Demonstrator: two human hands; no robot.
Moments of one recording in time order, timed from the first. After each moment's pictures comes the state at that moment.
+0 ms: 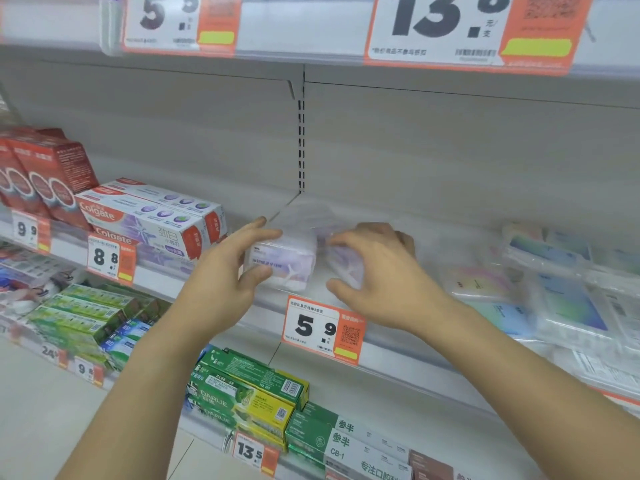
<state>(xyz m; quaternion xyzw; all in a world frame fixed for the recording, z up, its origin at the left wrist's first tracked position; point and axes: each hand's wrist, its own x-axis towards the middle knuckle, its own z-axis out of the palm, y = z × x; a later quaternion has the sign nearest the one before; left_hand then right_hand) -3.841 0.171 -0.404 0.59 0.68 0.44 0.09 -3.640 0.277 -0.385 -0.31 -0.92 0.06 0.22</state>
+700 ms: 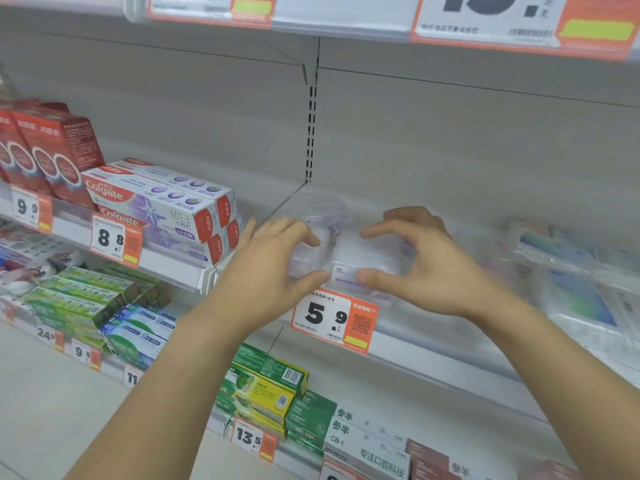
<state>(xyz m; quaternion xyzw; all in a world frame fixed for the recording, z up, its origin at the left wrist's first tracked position) -3.814 0.178 -0.401 0.65 0.69 0.31 -0.03 -3.608 0.291 -0.378 -0.32 -0.89 0.21 0.24</state>
